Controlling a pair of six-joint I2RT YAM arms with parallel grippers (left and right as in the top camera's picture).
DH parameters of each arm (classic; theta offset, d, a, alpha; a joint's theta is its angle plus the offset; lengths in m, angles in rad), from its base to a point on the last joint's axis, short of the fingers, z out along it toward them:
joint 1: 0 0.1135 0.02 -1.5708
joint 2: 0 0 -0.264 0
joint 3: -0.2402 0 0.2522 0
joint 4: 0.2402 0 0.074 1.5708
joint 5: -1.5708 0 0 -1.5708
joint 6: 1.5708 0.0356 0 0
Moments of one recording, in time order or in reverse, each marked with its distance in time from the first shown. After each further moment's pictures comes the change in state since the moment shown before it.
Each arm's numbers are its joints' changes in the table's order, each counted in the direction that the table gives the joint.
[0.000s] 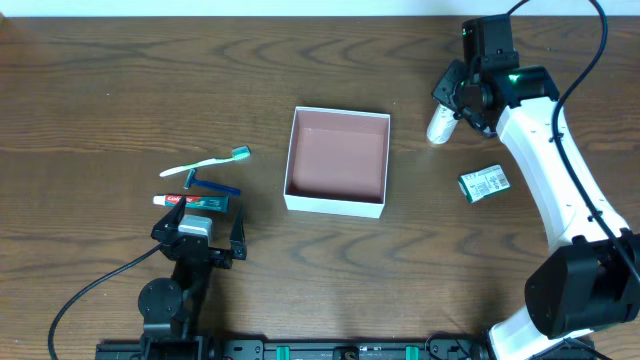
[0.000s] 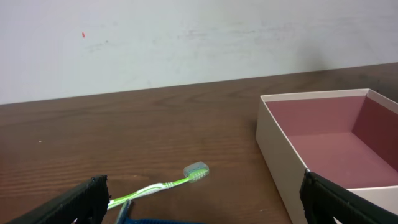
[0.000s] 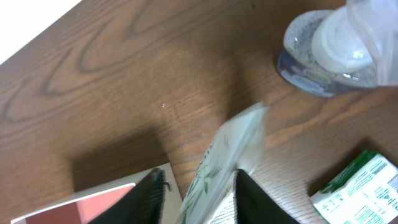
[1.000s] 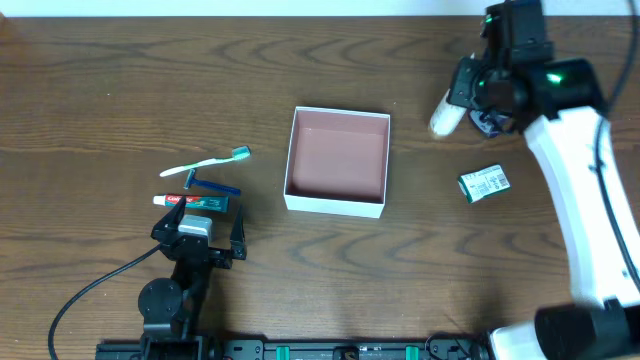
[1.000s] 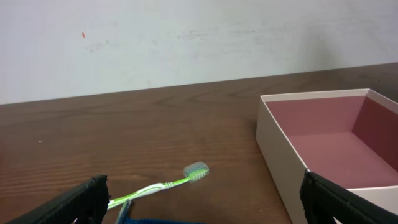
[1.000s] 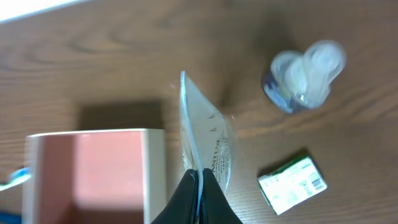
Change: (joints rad) left arm 0.000 0.000 0.000 0.000 0.000 0.000; right arm 0.023 -0.146 -0.211 0.278 0.023 -0.313
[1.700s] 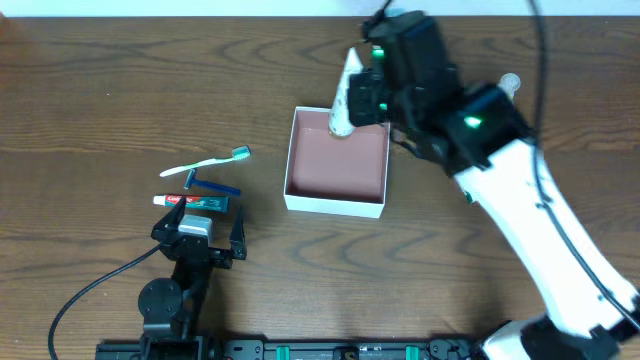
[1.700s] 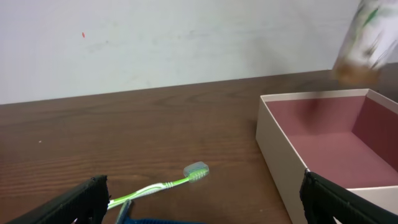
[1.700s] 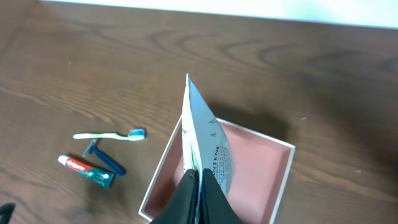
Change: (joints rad) left arm 0.000 0.000 0.000 0.000 0.000 0.000; right arm 0.412 0.058 -0.083 -0.143 -0.019 0.010
